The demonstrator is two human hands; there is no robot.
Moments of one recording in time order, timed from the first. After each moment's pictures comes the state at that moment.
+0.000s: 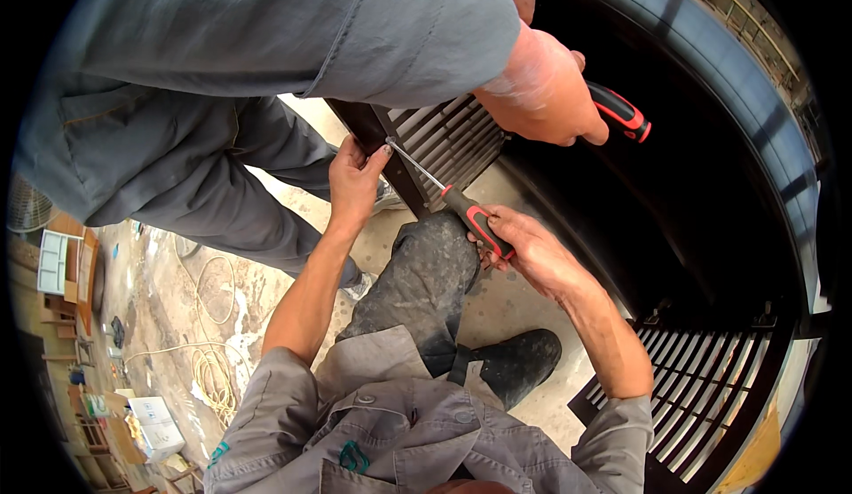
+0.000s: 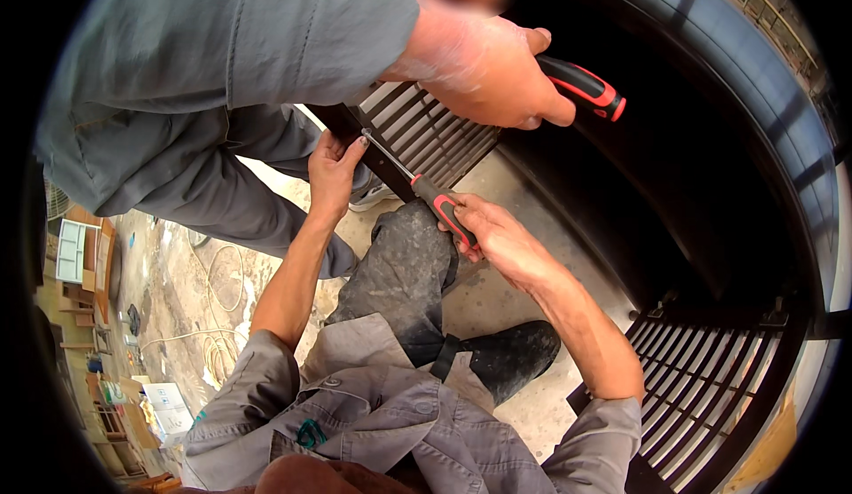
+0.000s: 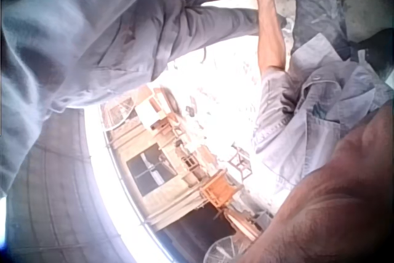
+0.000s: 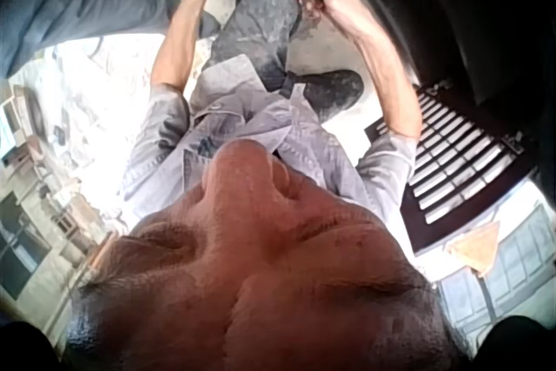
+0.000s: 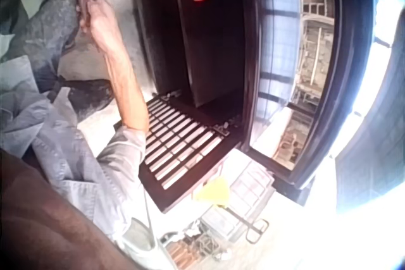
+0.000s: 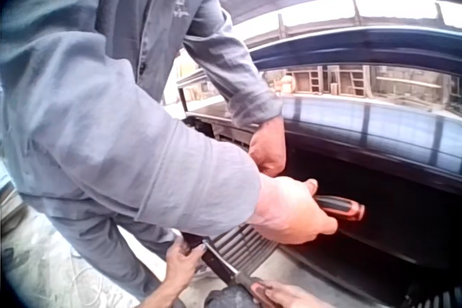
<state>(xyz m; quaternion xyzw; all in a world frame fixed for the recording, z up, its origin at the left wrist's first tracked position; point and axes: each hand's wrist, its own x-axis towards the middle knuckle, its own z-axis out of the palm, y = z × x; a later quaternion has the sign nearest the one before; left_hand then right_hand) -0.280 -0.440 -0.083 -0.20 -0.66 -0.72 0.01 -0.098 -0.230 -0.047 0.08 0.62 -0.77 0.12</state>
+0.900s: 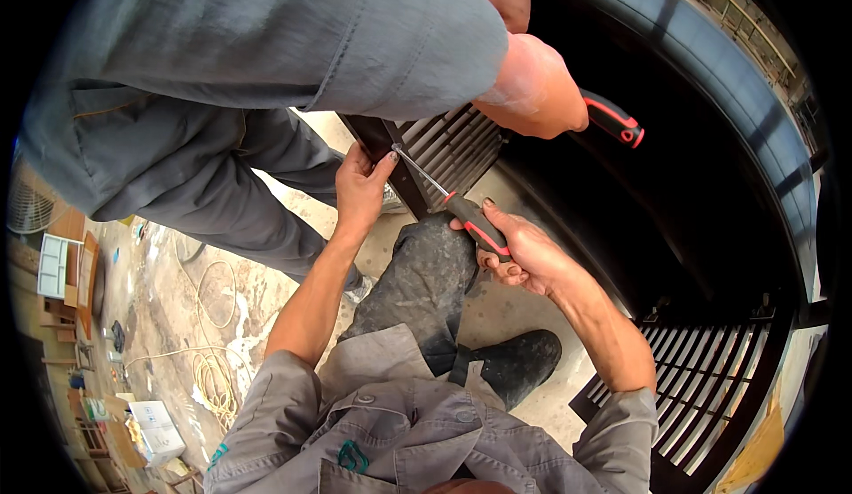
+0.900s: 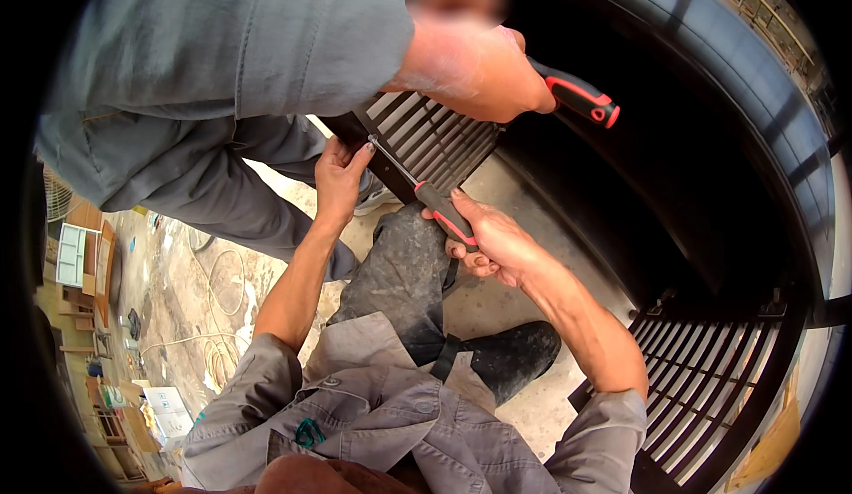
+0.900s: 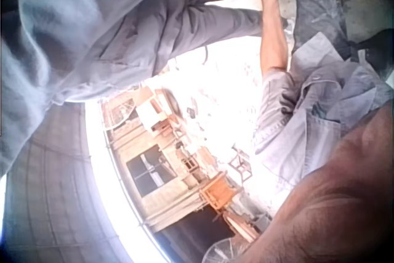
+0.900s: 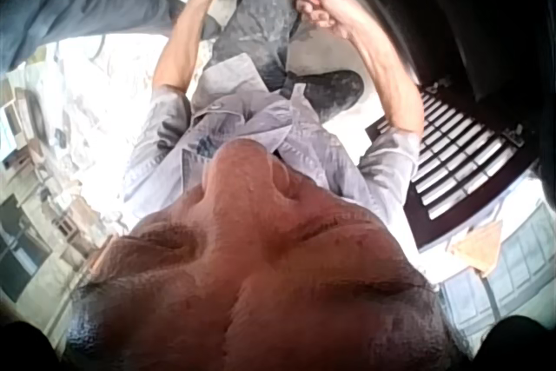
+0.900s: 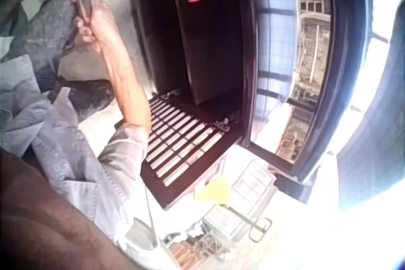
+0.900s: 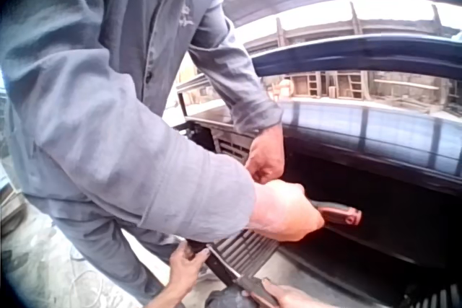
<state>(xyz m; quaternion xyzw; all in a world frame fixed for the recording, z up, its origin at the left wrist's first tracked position) -0.271 -0.436 -0.081 -0.21 -0.66 -0.72 0.01 -0.096 -0.228 -0.029 0.12 0.49 -0.82 0.26</state>
